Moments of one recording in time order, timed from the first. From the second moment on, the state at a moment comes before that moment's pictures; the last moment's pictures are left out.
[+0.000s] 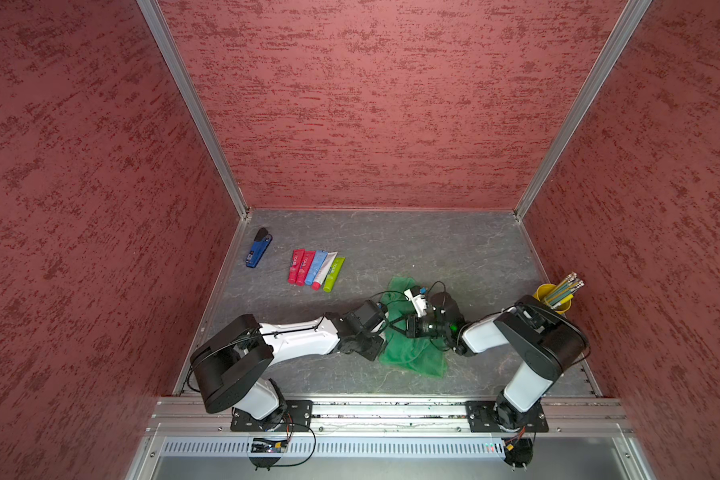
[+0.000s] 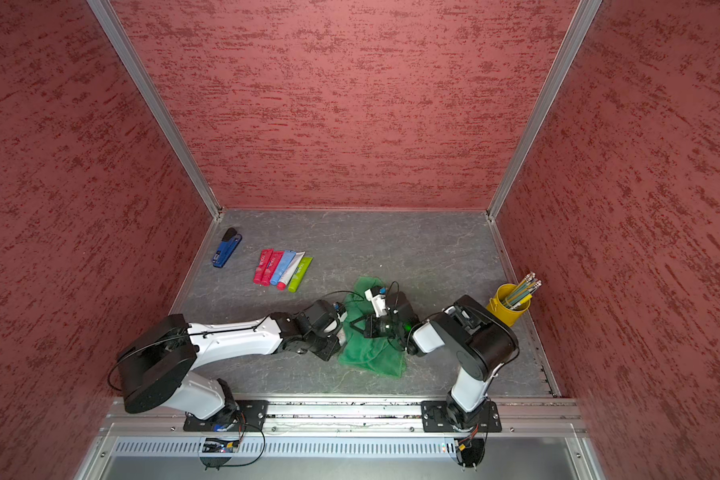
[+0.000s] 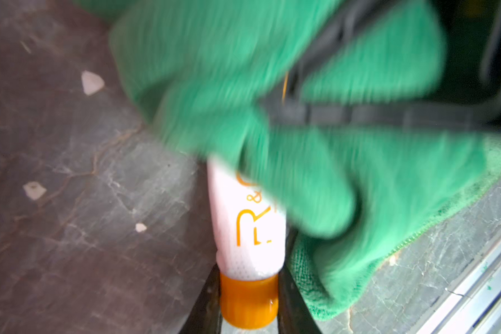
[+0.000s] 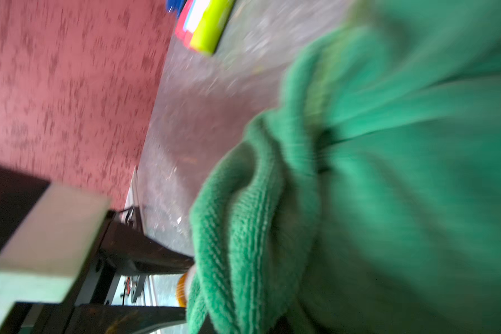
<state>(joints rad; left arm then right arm) -0.94 1.51 0.72 -0.33 0.08 -0.39 0.52 1.72 0.42 0.71 -0.61 0.70</state>
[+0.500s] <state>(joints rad) -0.95 1.50 0.72 -0.34 0.04 -0.40 0.47 1.74 0.51 0.55 -0.57 0.64</state>
